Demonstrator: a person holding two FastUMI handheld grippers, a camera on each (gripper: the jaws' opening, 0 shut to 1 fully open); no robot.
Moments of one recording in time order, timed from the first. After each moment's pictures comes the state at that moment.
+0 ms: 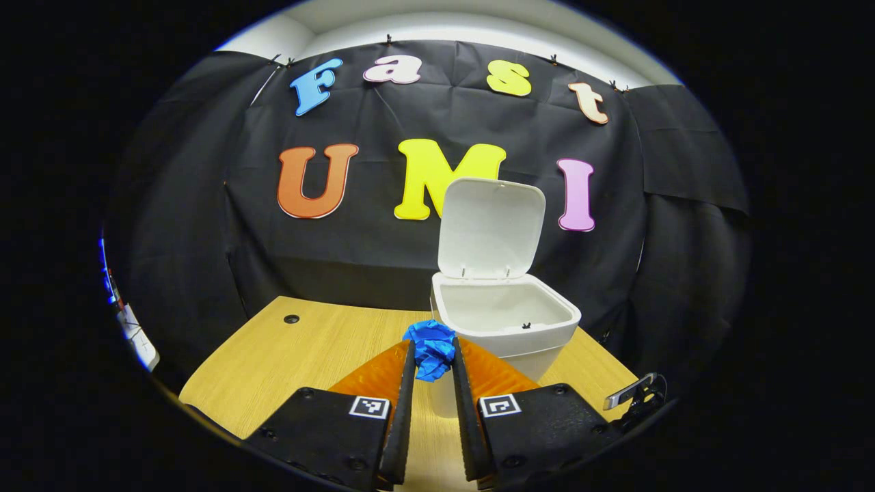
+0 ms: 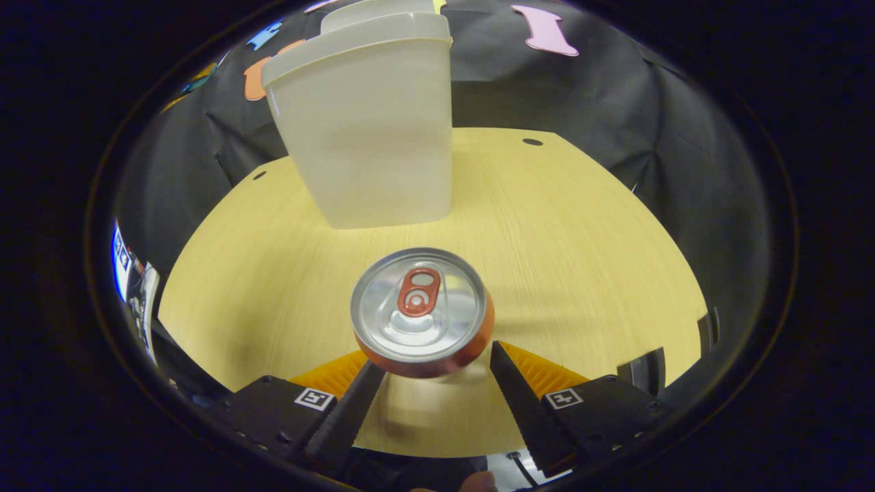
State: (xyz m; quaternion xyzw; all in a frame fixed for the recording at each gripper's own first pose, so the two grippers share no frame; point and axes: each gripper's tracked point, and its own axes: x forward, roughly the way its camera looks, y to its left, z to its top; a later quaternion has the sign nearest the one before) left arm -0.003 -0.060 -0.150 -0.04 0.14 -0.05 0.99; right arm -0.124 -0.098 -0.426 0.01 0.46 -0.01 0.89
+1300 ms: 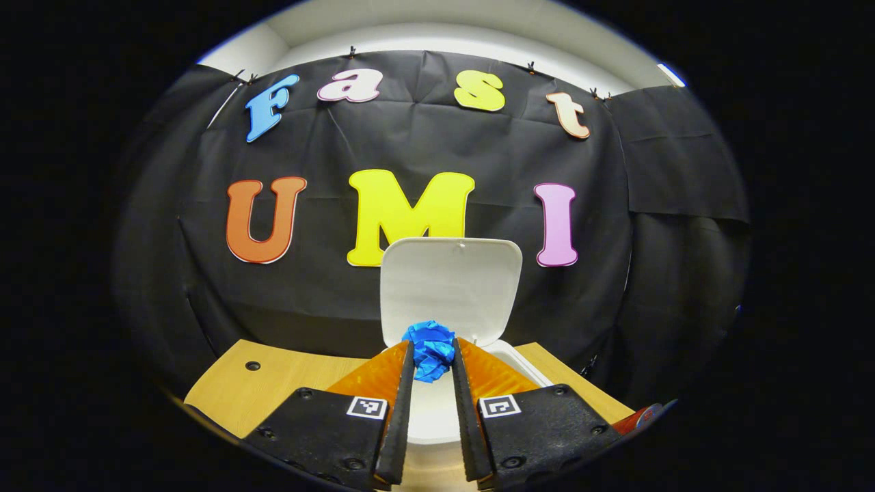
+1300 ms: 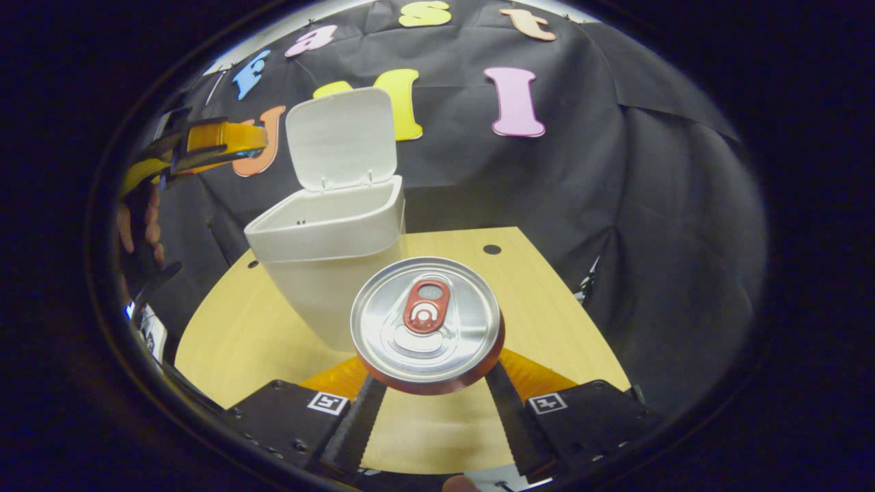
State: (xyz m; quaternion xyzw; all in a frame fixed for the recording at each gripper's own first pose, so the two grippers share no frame) left arm 0.117 -0.132 -0.082 -0.03 0.08 -0.10 0.99; right arm -0.061 -0.159 -0.222 0.02 0.31 -0.06 0.95
